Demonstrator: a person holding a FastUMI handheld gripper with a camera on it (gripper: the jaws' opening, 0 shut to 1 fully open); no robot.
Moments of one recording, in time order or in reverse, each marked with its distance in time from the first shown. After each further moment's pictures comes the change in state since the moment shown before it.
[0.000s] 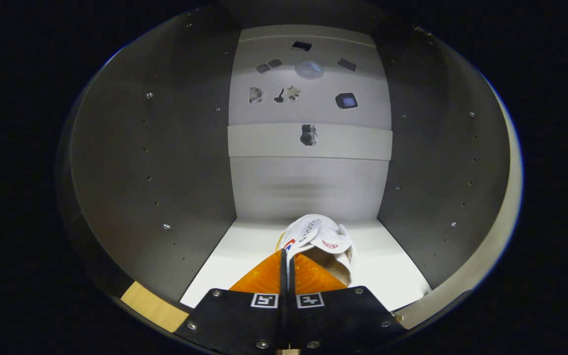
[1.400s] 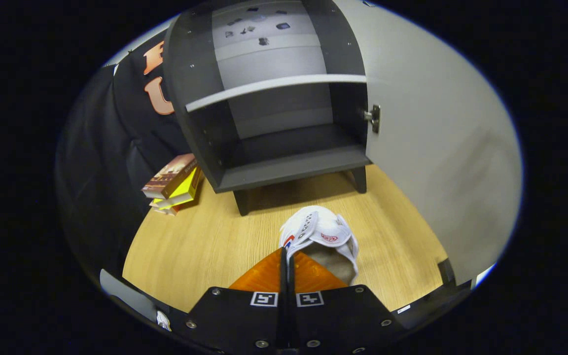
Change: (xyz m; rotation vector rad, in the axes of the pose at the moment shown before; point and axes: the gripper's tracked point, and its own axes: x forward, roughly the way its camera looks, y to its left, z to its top) arm -0.225 0.020 -0.292 0.217 0.310 -0.049
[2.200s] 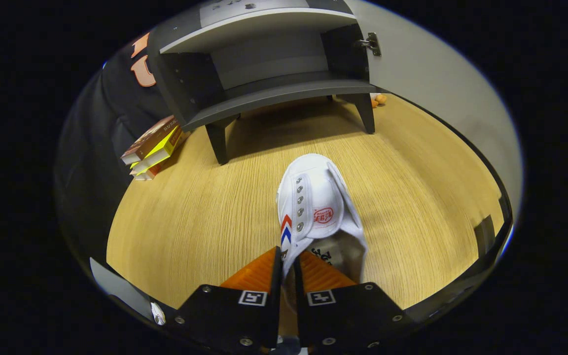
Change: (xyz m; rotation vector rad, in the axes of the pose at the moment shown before) arm 0.079 -0.015 -0.146 0.055 0.247 0.005
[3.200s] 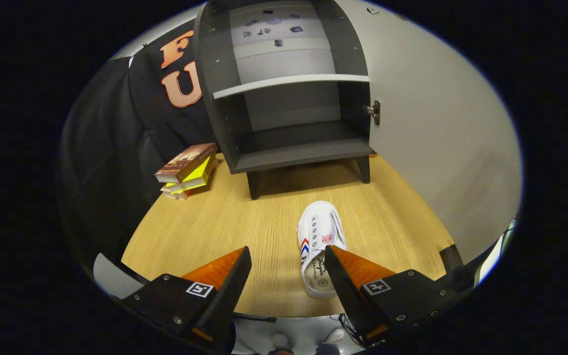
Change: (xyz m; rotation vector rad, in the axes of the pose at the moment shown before) arm -0.096 0.025 0.031 -0.080 -0.182 0.020
